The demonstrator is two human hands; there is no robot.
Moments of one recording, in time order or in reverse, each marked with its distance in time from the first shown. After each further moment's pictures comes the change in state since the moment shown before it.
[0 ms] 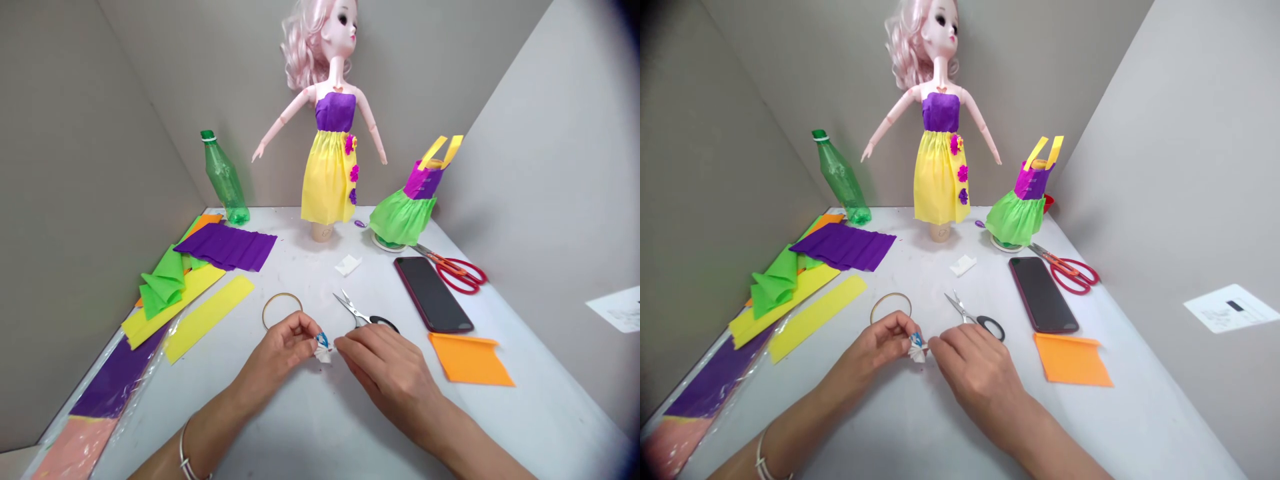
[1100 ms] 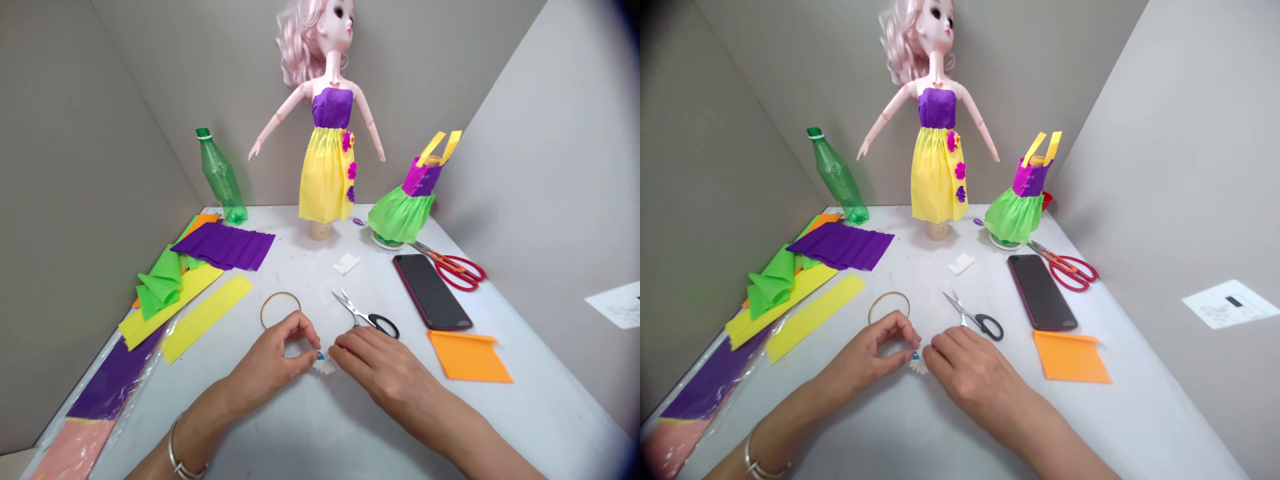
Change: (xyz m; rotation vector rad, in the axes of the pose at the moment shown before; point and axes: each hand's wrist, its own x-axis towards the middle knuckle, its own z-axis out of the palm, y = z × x) left_hand 0.001 0.003 -0.006 0.393 -0.022 0.072; right_hand 0.006 0.004 -0.011 0.003 -0.273 -0.148
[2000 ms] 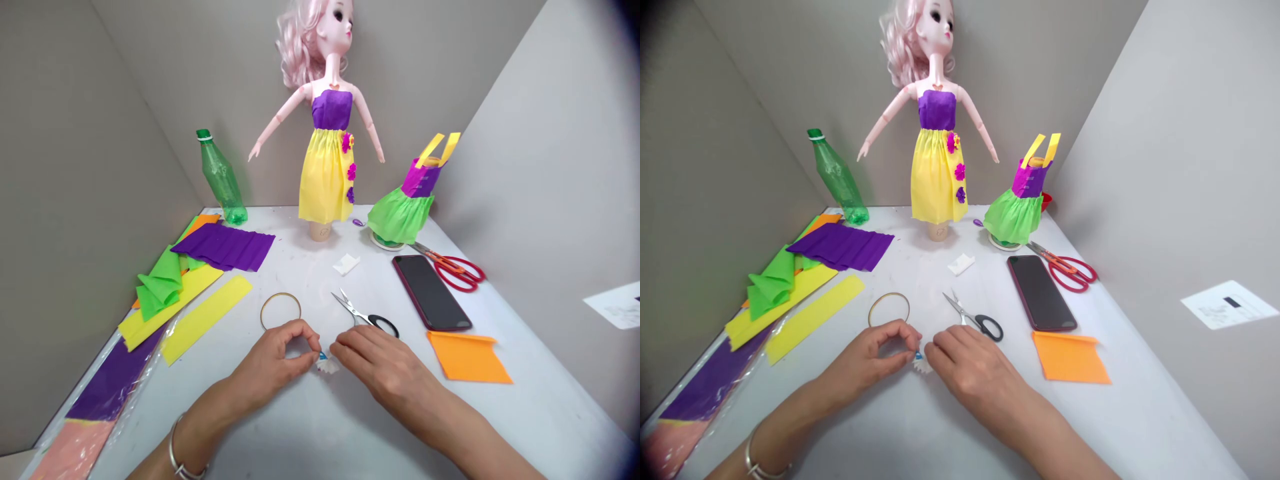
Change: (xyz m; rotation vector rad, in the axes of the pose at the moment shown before) left_hand -0.003 0.001 -0.002 0.049 -0.018 -0.038; right_hand -0.001 0.001 -0.001 -0.006 0.005 0.035
